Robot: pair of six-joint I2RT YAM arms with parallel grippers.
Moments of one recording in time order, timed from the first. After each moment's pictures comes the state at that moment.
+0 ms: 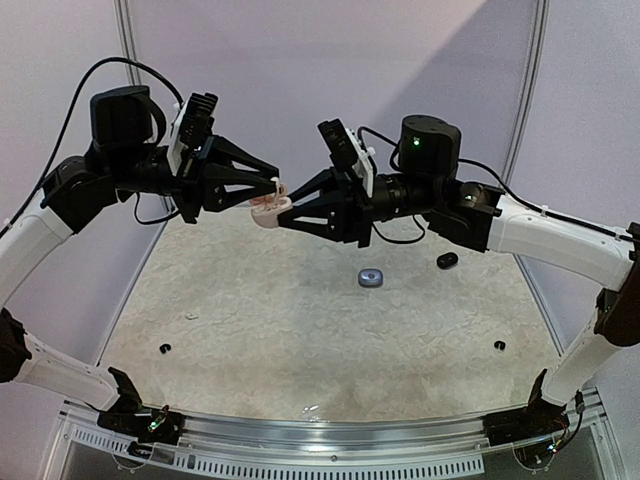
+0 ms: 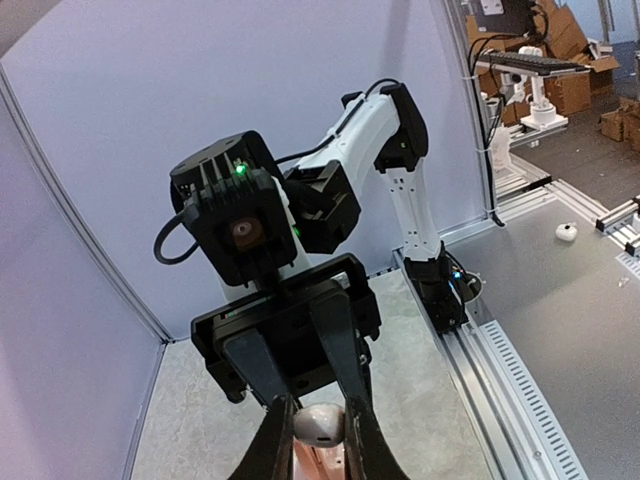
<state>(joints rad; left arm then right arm) -0.77 1.23 1.51 -0.42 0.85 0.46 0.98 1.61 1.51 0.13 -0.86 -0.05</state>
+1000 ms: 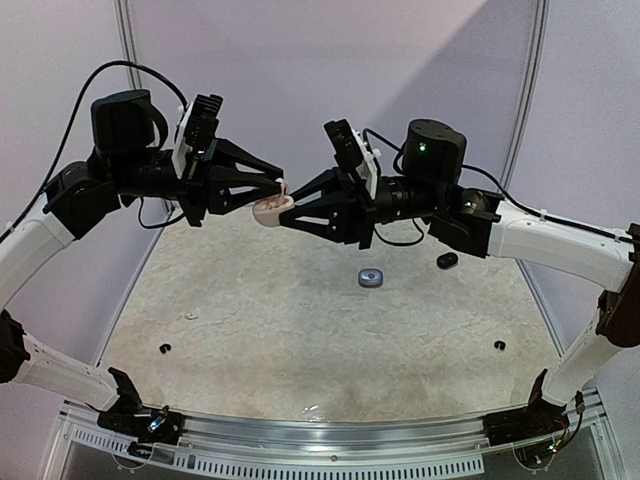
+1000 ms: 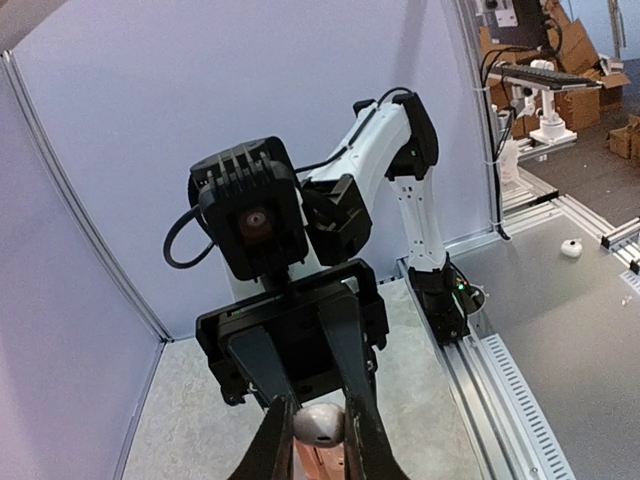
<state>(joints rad) -0.80 1.22 1.47 -0.36 0.80 0.41 0.98 1.60 1.46 0.23 -0.85 -0.01</state>
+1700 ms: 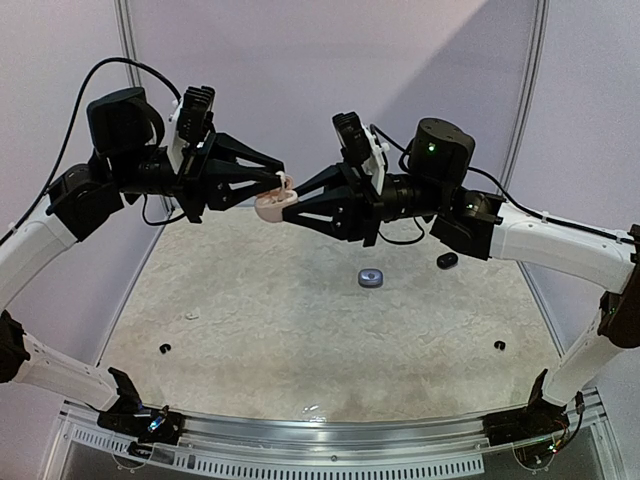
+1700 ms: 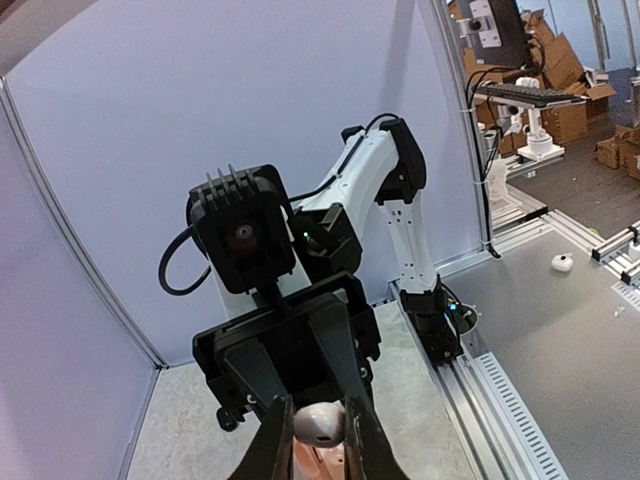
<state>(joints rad) -0.80 1.22 1.45 -0.25 0.86 0.34 0.98 1.58 1.44 0.32 -0.88 0.08</state>
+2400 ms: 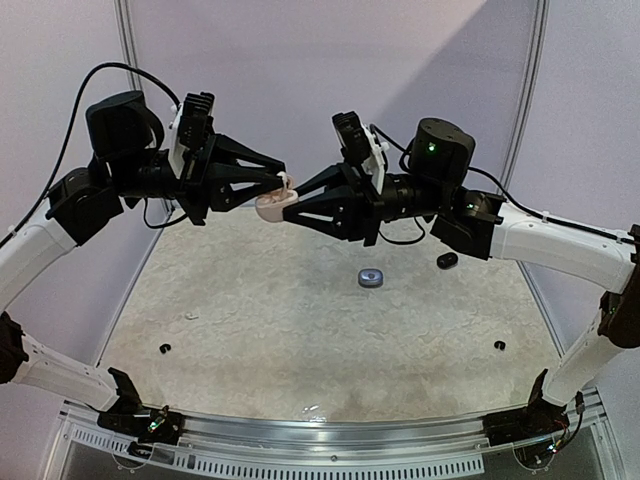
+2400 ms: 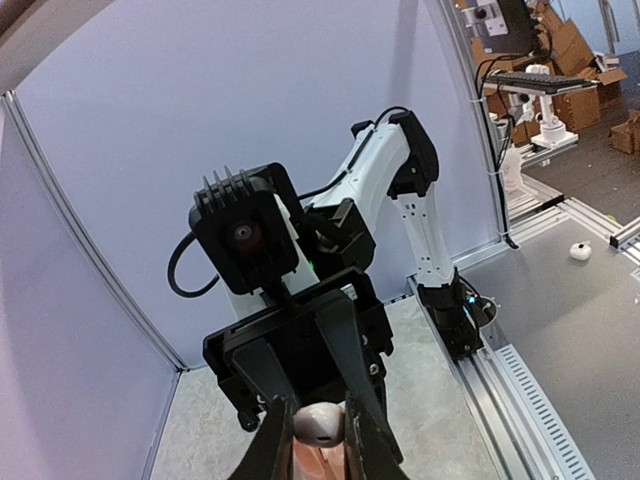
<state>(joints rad) -0.81 1.21 1.43 -0.23 0.81 0.40 0.98 1.58 1.44 0.32 -0.87 0.09</state>
